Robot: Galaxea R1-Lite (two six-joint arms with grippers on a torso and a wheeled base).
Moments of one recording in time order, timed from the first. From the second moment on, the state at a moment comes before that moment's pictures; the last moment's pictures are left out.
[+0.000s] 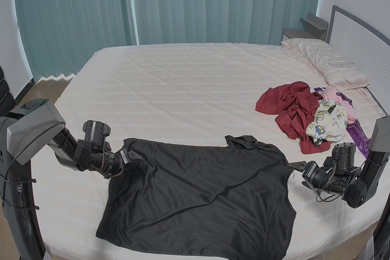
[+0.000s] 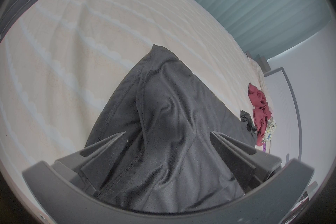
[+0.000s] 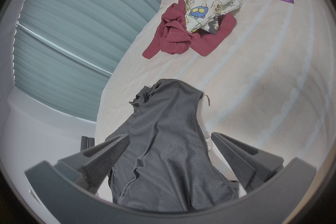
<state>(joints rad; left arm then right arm) -0.09 2.28 -1.01 -0.40 -0.24 -0.62 0.11 2.09 -0.30 -1.18 0.18 0.84</state>
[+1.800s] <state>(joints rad) 0.08 2.34 -1.11 -0.35 -0.13 -0.44 0.10 2.09 -0.31 -1.18 0.18 0.84</state>
